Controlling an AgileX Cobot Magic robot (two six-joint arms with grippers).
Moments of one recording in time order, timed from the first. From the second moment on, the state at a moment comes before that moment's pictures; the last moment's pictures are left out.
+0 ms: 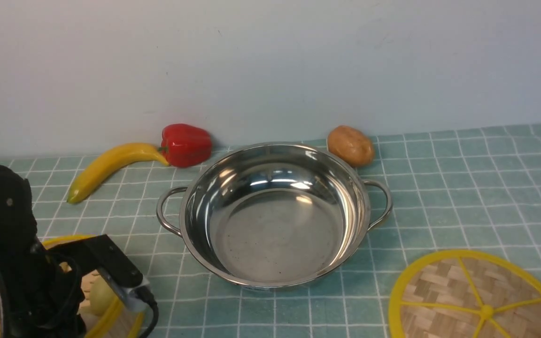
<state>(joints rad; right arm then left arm) 0.05 0.01 0.01 0.02 0.34 0.05 -0.08 1.46 -0.85 -0.01 1.16 0.73</state>
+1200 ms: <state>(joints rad) 0.05 0.01 0.01 0.02 0.34 0.05 -0.41 1.49 -1.31 0.07 1.24 0.75</state>
